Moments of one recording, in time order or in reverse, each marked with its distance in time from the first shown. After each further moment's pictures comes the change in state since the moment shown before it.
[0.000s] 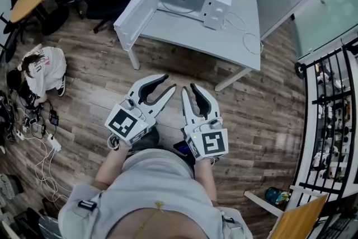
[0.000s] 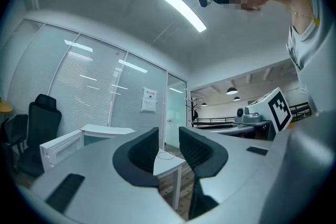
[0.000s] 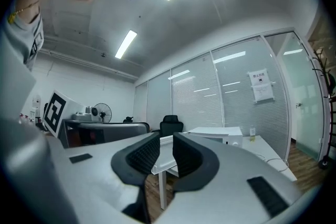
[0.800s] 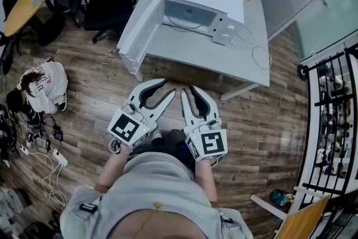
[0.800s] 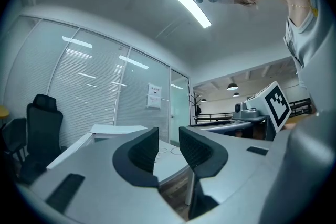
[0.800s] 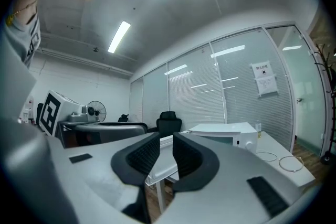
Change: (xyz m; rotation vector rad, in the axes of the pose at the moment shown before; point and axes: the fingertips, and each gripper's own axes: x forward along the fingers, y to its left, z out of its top) left arm 0.027 0.135 -0.011 0.016 0.044 -0.017; right arm 0.141 -0.013 -0.016 0.031 0.039 -0.034
